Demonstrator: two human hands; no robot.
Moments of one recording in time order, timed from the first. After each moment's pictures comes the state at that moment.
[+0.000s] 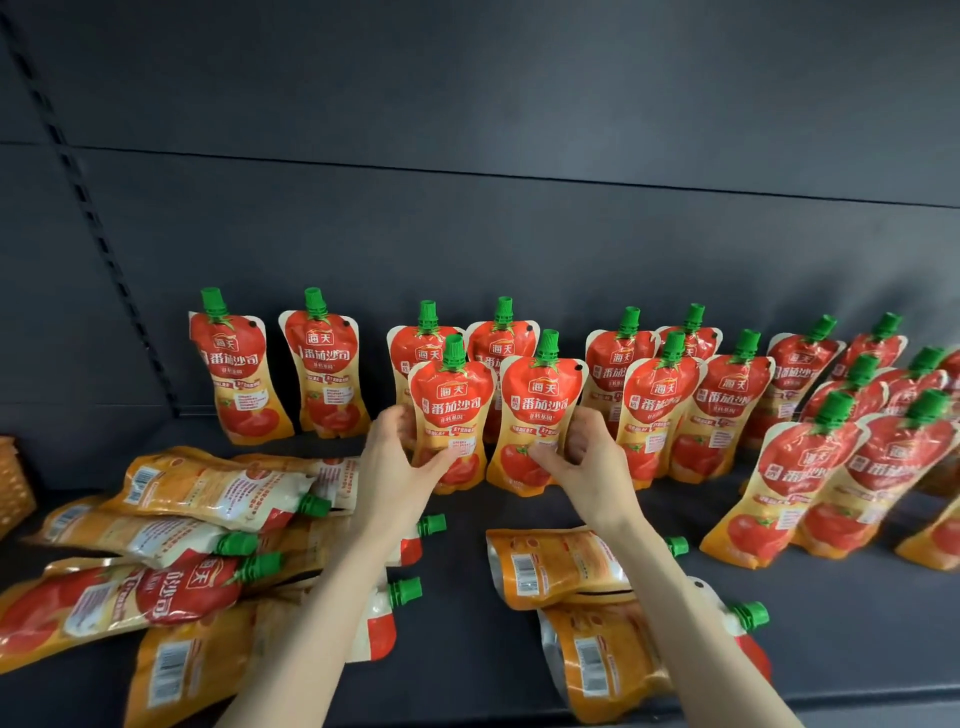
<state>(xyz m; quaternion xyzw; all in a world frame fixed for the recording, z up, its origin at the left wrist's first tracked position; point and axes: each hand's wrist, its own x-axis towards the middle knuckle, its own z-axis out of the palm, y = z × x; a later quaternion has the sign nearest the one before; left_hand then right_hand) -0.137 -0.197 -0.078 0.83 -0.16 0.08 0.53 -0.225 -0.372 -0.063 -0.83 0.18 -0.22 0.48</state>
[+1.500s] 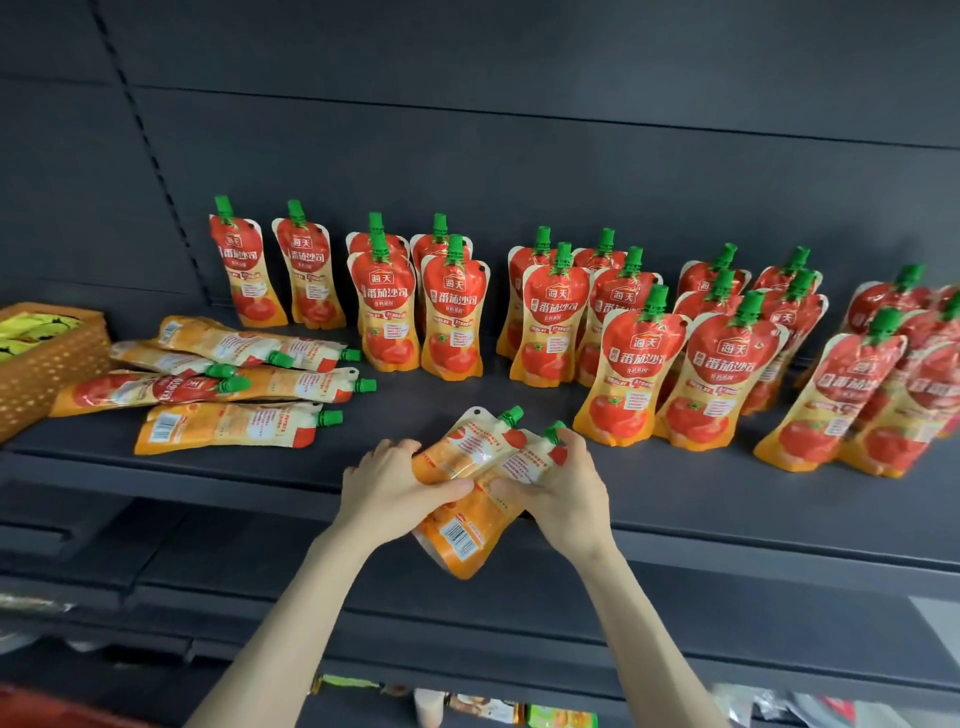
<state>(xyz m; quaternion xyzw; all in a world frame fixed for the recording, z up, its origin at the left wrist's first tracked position) -0.341 -0.236 -0.086 0.95 -0.11 -0.09 0.26 -0.403 -0.411 -0.104 -0.86 0.19 -0.12 0.46</state>
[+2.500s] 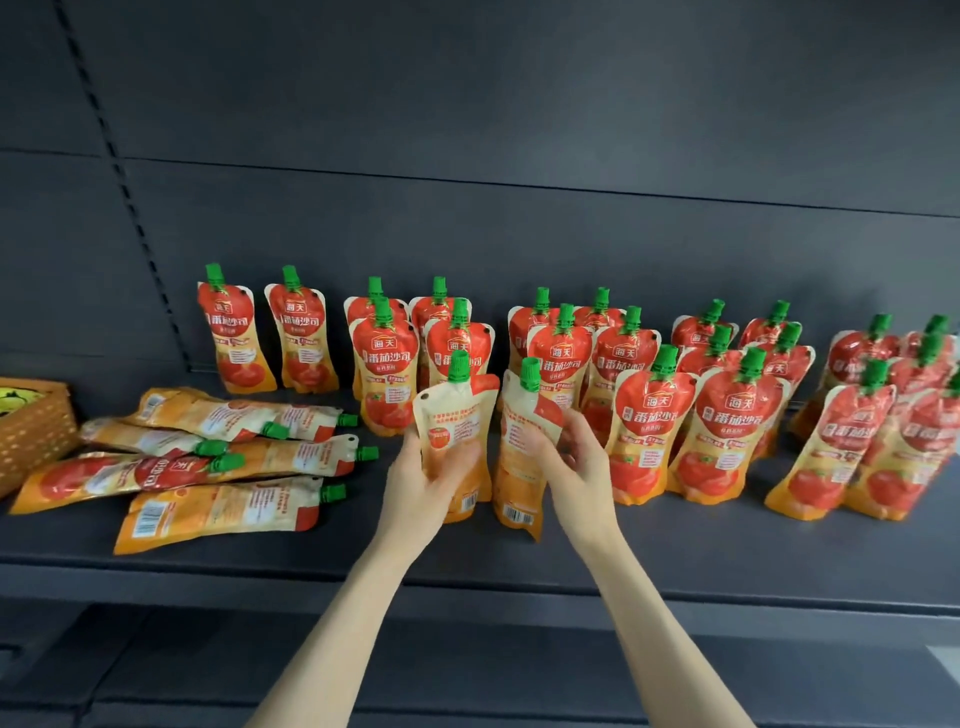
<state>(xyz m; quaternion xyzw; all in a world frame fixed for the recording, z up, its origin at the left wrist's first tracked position) -0.289 -0.257 -0.078 0.73 -0.18 0.02 0.66 -0.353 -0.401 -0.057 -0.71 0.03 -0.28 0.64</state>
